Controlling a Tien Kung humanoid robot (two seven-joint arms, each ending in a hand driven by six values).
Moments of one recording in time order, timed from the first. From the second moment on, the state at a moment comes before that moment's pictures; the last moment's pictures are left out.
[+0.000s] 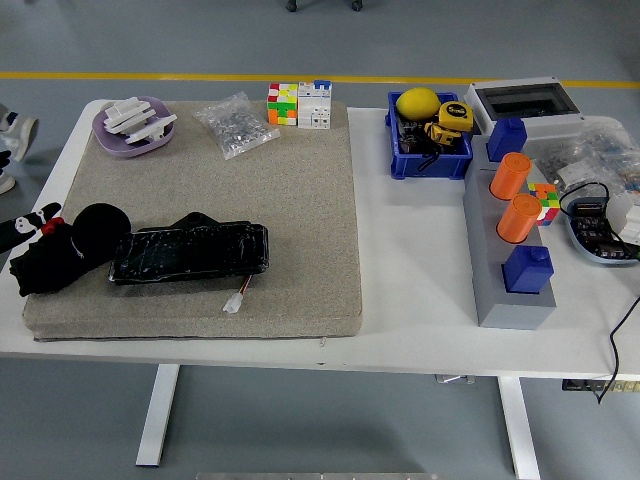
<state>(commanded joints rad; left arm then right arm) -0.03 0.28 -1.74 -1.18 1.89 0.21 -0.35 -0.03 -0.16 1.37 0.18 -0.24 -0.18 -0.07</state>
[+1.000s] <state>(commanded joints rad) -0.01 0.25 -1.75 -1.23 1.90 0.19 -0.33 -0.03 -0.17 1.39 0.18 -0.24 -0.18 -0.07</state>
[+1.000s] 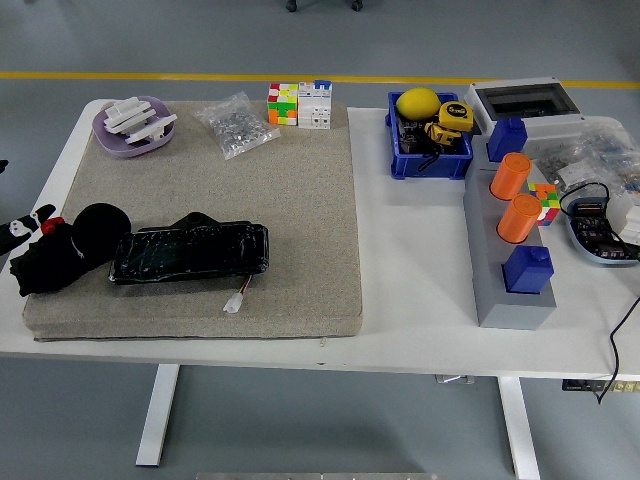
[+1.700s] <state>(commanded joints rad) -0.07 0.22 -1.70 -1.22 1.92 0.19 -0.32 -0.05 -0.13 1.42 0.18 -0.25 -0.16 -0.05</state>
